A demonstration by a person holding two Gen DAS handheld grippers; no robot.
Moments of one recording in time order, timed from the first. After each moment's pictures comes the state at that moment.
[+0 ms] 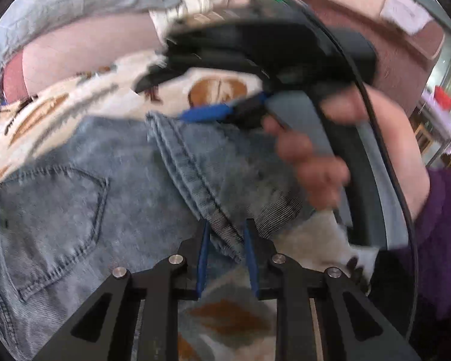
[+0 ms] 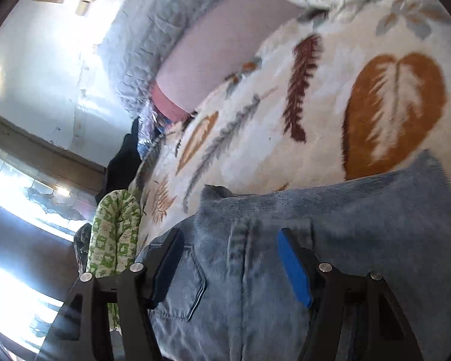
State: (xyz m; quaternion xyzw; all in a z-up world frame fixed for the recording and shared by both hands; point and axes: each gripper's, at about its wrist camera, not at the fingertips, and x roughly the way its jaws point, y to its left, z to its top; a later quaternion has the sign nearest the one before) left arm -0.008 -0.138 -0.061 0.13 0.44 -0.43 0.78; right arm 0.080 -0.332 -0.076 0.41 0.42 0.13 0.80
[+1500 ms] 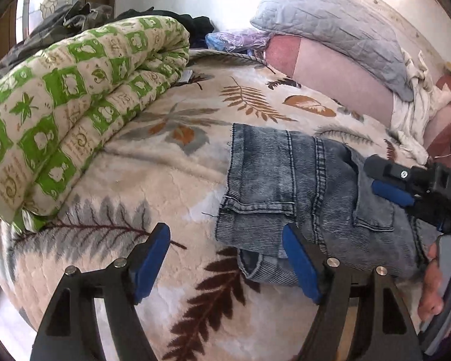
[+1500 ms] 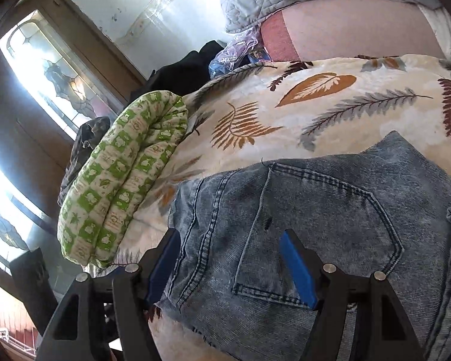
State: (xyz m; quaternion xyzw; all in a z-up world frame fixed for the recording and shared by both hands) left arm -0.014 0.126 -0.043 -0.08 0.42 0.00 0.91; right arm 0.068 -0.116 -0.029 0.20 0.42 0.24 0.85
